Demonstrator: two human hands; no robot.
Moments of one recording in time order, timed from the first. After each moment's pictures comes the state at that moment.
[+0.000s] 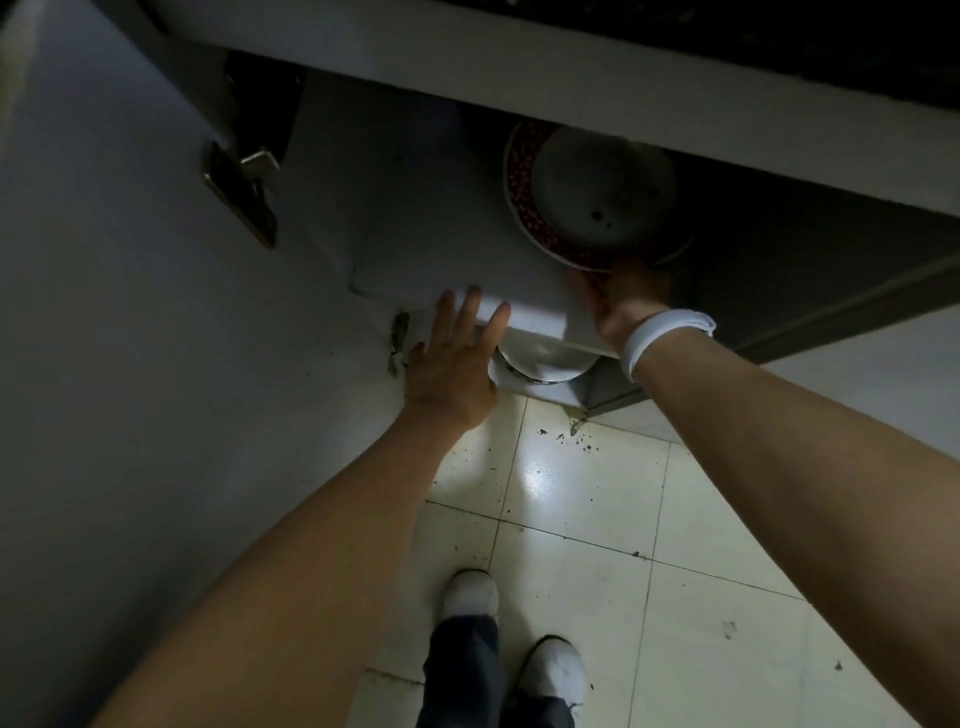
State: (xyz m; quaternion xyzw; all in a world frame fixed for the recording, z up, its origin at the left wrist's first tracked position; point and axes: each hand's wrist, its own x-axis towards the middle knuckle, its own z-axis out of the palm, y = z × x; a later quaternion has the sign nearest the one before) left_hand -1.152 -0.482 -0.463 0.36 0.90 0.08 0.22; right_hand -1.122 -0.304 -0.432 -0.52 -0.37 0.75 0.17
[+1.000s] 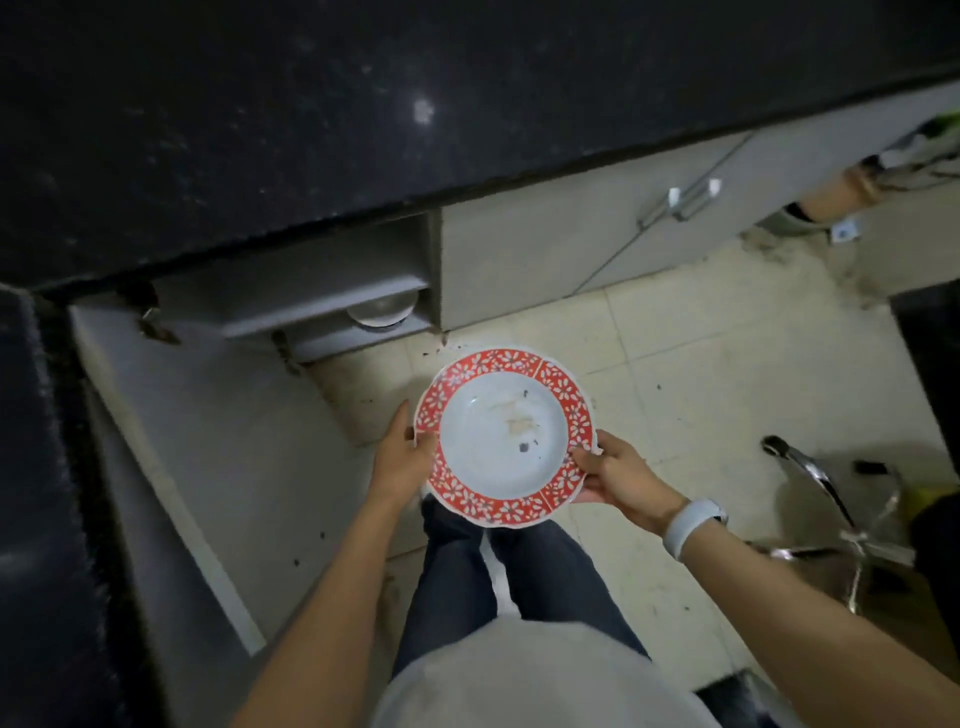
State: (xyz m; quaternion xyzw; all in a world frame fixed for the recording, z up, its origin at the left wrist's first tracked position) left_hand -0.968 -0.540 -0.223 0.10 0.77 0.27 0.57; right_hand -0.742 -0.446 -0.199 -0.60 -0.36 0.71 -0.02
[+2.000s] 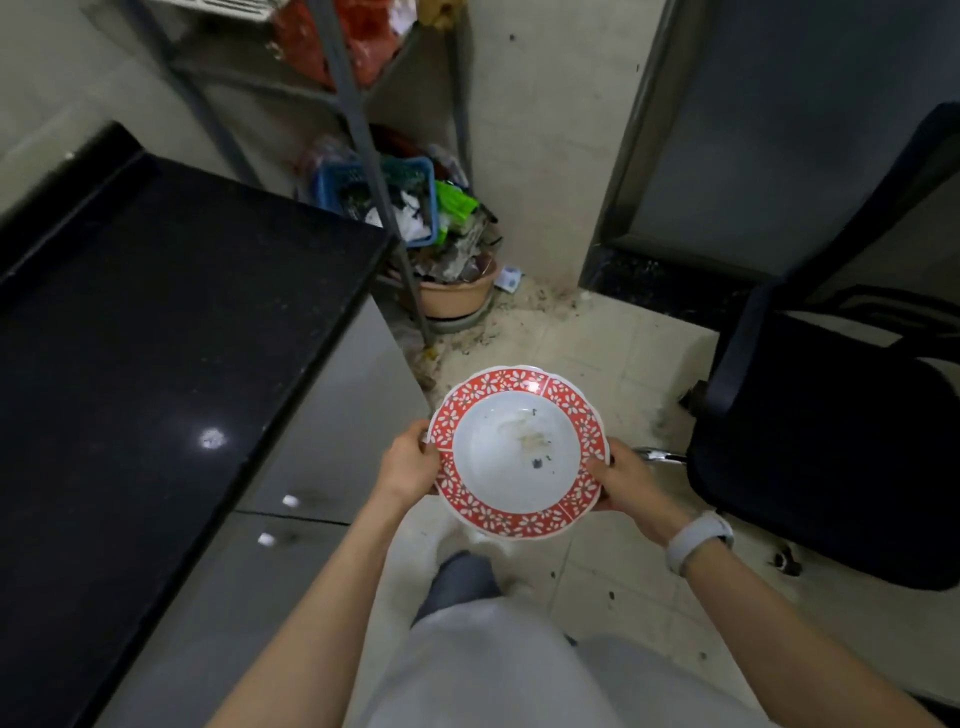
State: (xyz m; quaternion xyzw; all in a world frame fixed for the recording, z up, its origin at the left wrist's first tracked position) left_hand -0.550 -0.133 -0.047 0.58 0.64 0.06 0.50; right_hand -0.348 -0.243 -0.058 -0.72 -0.25 0.54 0.35
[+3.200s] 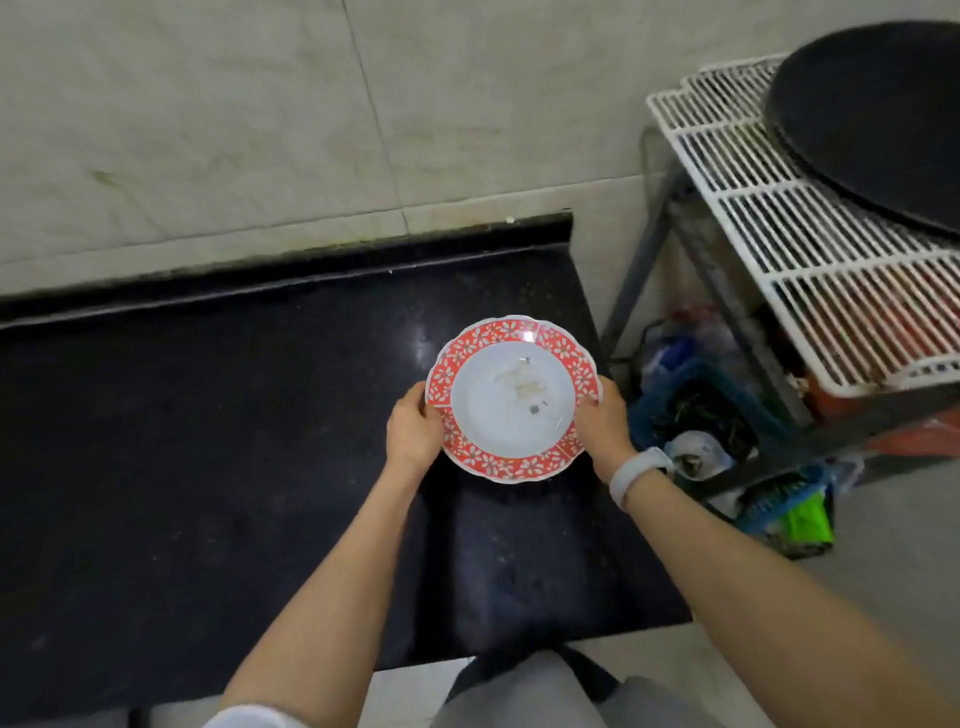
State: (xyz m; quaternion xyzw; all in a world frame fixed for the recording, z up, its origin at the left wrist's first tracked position) left_hand -0.740 0.224 -0.037 0.20 0.85 0.39 0.29; right_hand -0.587 0.346 -0.054 -0.58 -0.57 0.55 0.20
